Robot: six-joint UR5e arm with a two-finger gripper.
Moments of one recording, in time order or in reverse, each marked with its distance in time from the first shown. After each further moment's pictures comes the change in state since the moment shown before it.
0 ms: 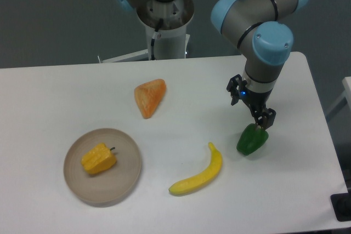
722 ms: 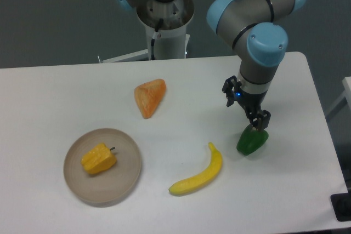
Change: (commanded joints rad) arm -0.070 0.005 -0.008 0.003 -0.041 -0.055
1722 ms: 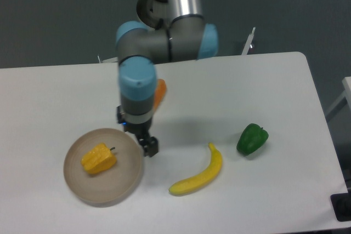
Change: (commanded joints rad) arm -0.477 -0.113 -0.006 0.127 -0.029 -0.626
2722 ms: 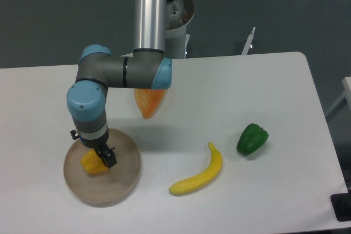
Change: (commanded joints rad) arm -0.088 -0.109 0.005 0.097 0.011 -0.077
